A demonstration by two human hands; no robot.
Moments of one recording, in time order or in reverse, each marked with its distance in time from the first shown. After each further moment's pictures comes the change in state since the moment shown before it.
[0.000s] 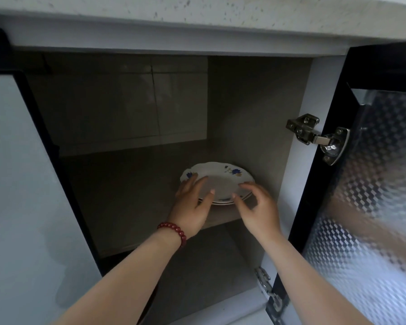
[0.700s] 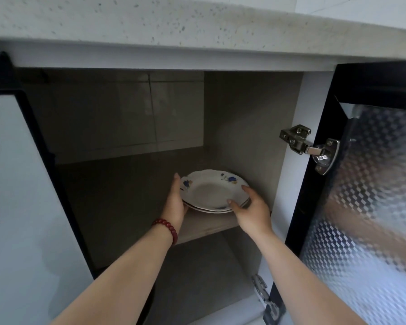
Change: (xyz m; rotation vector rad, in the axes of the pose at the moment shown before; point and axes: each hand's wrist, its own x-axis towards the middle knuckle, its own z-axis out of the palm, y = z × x) left_hand 0.013 0.027 -0.018 -1.055 0.162 -0.398; right_hand 0.019 -0.011 0.003 0.035 -0.074 0.340
